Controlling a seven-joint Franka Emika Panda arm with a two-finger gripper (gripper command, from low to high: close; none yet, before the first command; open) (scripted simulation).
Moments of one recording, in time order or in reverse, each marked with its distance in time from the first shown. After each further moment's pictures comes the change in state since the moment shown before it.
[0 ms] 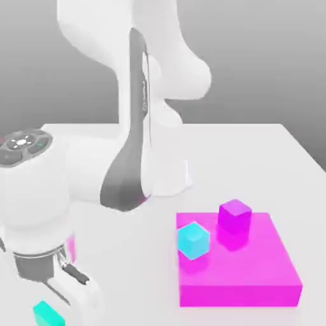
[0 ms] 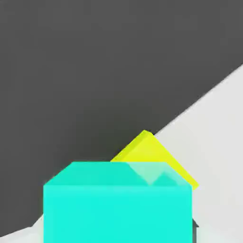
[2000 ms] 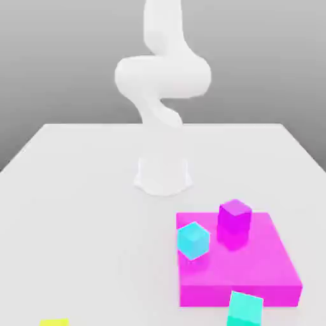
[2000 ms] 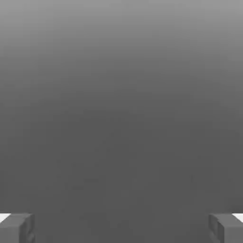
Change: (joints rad) arm 0.320 -1.153 0.010 -0.137 0.013 -0.282 -0.322
